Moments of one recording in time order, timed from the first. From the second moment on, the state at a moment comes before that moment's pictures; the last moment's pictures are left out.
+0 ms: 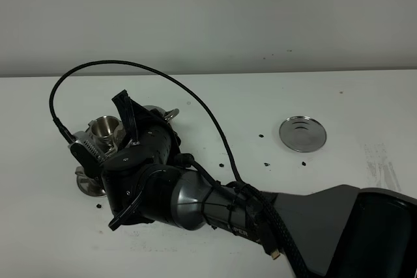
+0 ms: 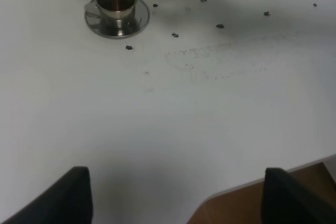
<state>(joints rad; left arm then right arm) -0.02 0.00 -0.47 -0.24 1.11 0.25 1.04 2.35 -1.87 -1.20 0.93 -0.45</state>
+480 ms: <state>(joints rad) -0.02 0.00 -0.47 -0.24 1.11 0.25 1.04 2.35 -1.87 -1.14 0.93 -0.45</state>
